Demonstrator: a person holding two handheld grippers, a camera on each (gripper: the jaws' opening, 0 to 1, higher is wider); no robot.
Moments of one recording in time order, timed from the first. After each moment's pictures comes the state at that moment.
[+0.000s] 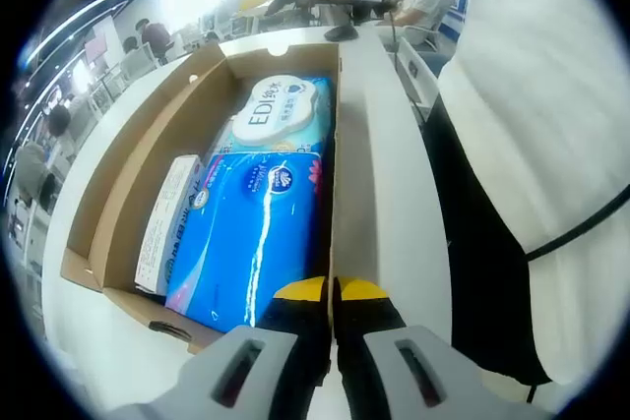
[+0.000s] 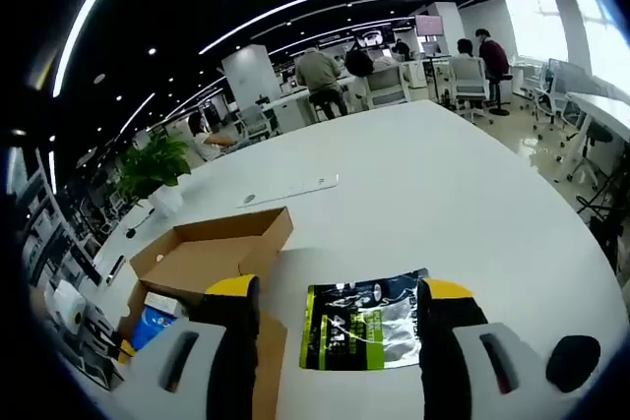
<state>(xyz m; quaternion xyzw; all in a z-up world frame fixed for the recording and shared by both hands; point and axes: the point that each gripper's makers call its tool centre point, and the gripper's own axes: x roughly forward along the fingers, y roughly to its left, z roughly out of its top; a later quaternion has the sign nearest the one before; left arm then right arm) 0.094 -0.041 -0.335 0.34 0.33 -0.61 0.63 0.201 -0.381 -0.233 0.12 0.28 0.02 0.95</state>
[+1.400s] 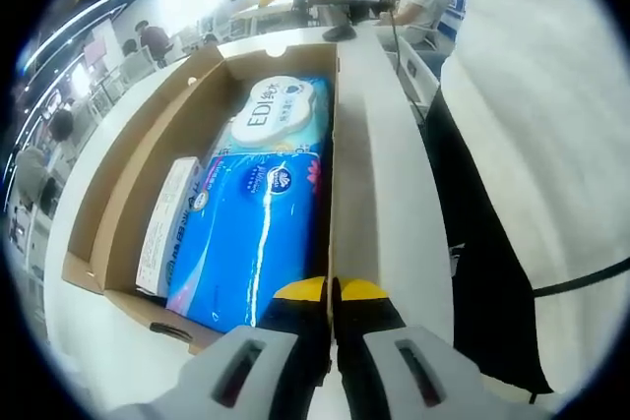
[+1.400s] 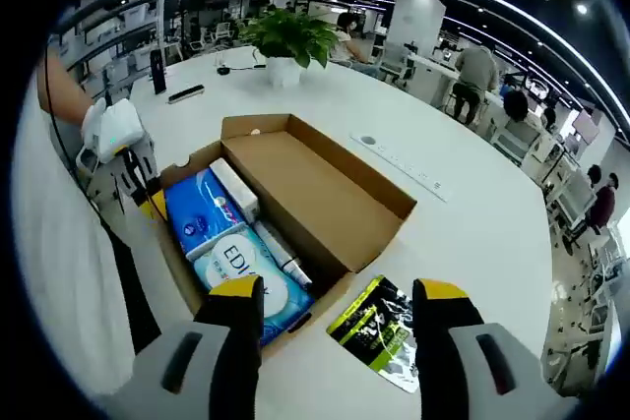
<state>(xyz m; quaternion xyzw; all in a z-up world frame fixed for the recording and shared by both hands) 0.093 -0.042 -0.334 0.35 0.33 -0.61 0.63 0.175 -0.267 -0.214 -0.20 0.36 0.31 0.86</state>
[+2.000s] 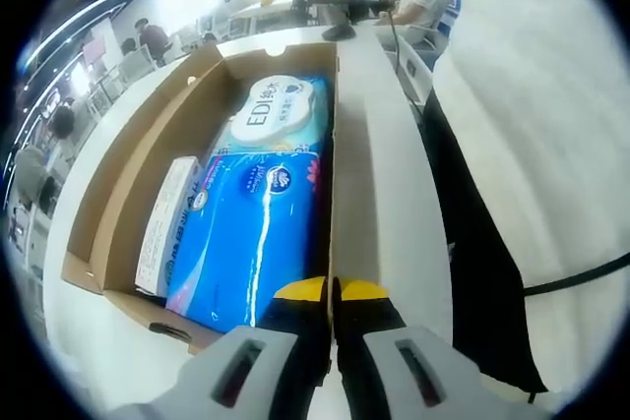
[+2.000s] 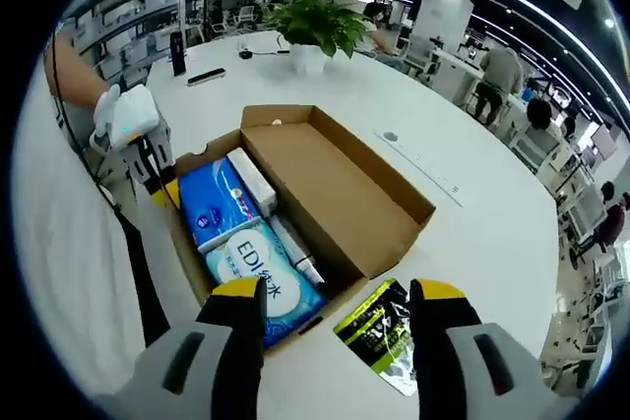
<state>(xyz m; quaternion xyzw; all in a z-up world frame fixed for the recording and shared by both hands) 0.093 -0.042 -0.334 0.35 0.33 -0.61 0.63 0.181 -0.264 -0.211 -0.23 0.36 0.31 0.85</state>
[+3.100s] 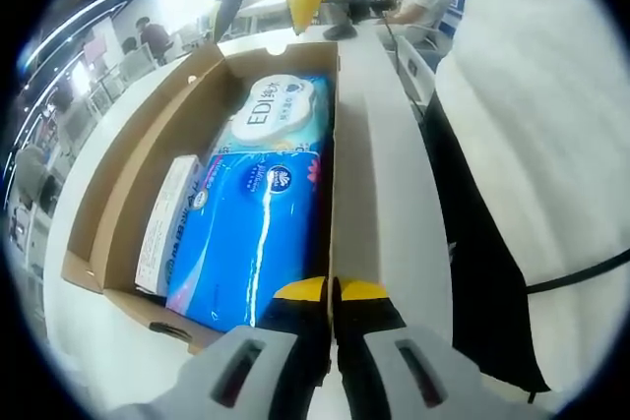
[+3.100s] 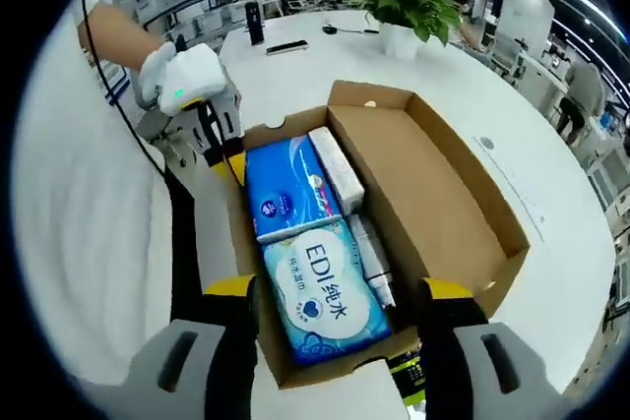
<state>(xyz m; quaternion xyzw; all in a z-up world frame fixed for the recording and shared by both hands) 0.092 -0.042 -0.335 0.35 0.33 -0.61 0.63 0.155 -0.193 -0.249 -0.29 0.39 0.49 0.72</state>
